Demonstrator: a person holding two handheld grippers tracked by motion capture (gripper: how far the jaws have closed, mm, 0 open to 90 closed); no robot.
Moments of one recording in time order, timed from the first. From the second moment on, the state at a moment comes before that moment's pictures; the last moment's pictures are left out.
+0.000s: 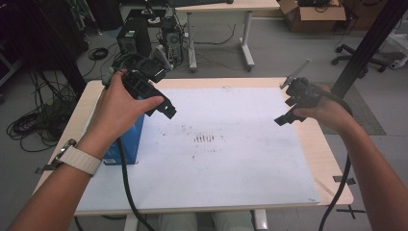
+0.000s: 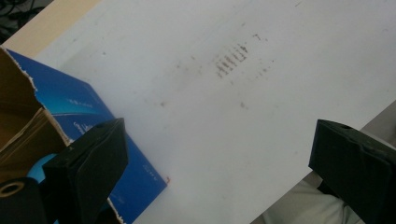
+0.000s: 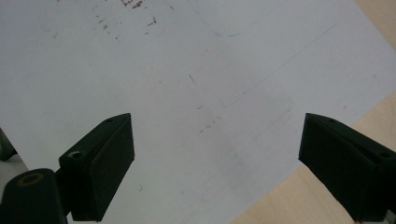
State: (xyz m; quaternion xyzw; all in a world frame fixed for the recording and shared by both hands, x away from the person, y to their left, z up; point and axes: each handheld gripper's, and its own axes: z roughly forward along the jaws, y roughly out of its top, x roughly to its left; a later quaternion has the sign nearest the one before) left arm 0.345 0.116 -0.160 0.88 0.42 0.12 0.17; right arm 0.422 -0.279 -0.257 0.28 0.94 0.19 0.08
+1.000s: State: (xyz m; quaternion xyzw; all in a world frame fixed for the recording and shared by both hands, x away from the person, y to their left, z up) left arm 0.345 0.109 -0.169 0.89 0.41 0.11 0.17; right arm 0.419 -0.281 -0.256 0.28 0.94 0.19 0.09
